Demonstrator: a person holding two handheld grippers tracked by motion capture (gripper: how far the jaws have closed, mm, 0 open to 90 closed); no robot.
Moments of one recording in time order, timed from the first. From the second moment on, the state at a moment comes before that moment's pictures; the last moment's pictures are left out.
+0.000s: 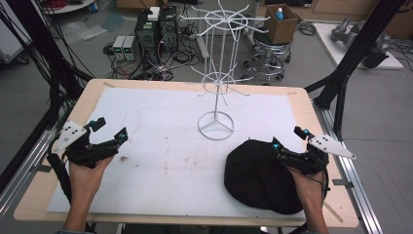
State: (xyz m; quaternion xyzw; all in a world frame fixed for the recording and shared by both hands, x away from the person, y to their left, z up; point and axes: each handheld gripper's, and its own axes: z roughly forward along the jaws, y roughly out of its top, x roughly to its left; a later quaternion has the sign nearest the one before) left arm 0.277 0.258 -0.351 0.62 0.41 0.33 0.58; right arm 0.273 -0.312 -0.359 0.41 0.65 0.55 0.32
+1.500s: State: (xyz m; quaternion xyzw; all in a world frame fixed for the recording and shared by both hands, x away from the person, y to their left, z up) left arm 0.289 0.248 -0.353 0.63 0.41 0.33 0.58; right arm 0.263 -0.311 -0.362 0.32 0.74 0.53 0.26
